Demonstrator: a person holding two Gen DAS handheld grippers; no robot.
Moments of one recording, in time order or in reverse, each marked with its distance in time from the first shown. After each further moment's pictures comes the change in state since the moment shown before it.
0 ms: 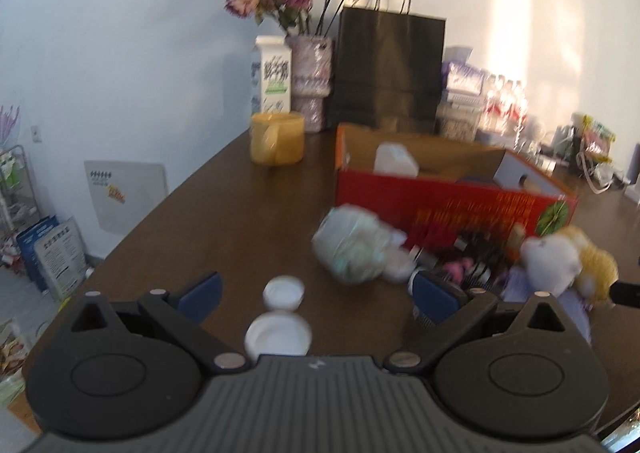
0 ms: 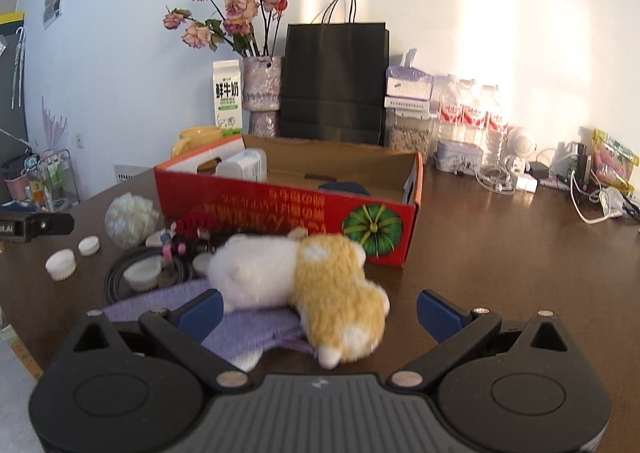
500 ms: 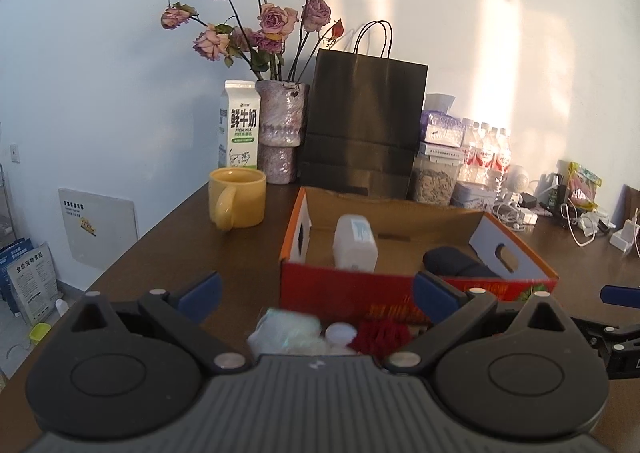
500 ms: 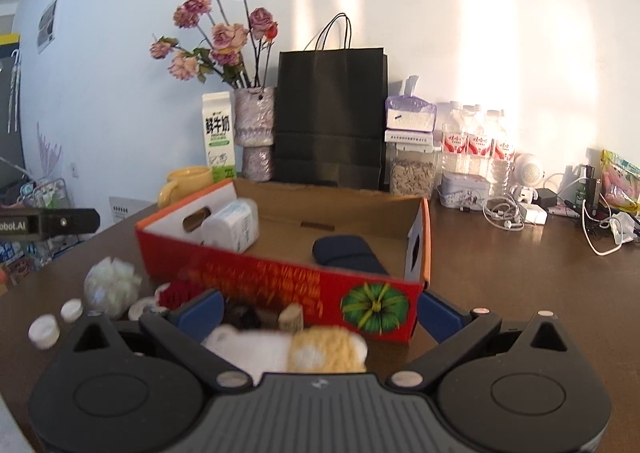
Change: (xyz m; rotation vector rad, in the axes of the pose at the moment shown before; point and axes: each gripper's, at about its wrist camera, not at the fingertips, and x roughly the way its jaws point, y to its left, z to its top) left arm 0.025 -0.037 0.059 -0.033 -0.113 -0.067; right arm 0.034 -0.003 0.051 0.021 -0.075 0.001
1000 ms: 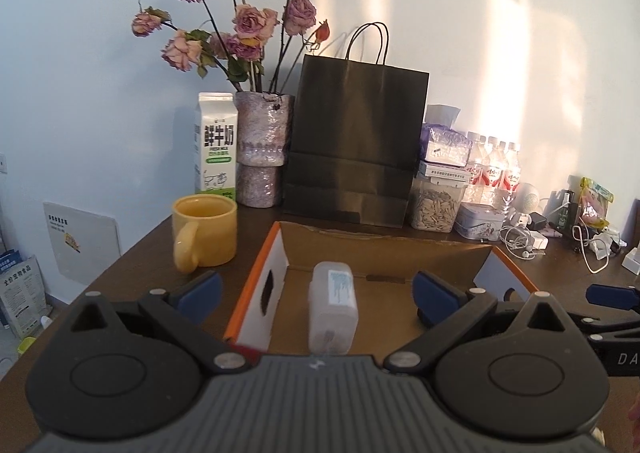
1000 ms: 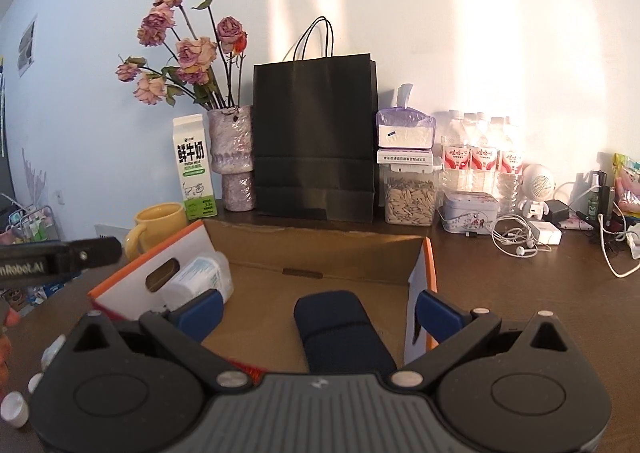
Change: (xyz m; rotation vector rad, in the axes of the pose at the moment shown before) left arm 0.072 -0.034 0.040 -0.005 -0.025 0.006; right arm 0.070 -0.022 0.054 0.057 -0.029 -0.008
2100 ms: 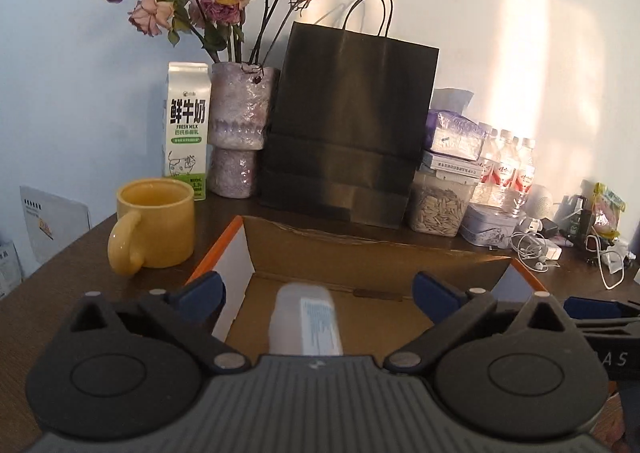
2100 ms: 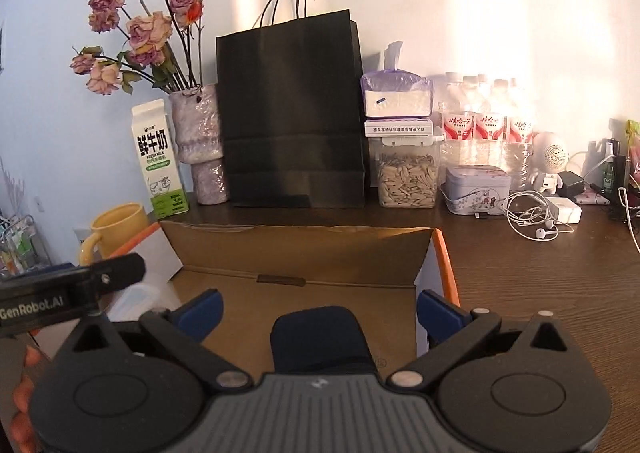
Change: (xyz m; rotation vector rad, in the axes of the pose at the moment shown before) left arm 0.103 -0.020 -0.001 -0.050 0.024 -0.024; right arm 0.093 -0.017 0.013 0.070 0.065 -0.023
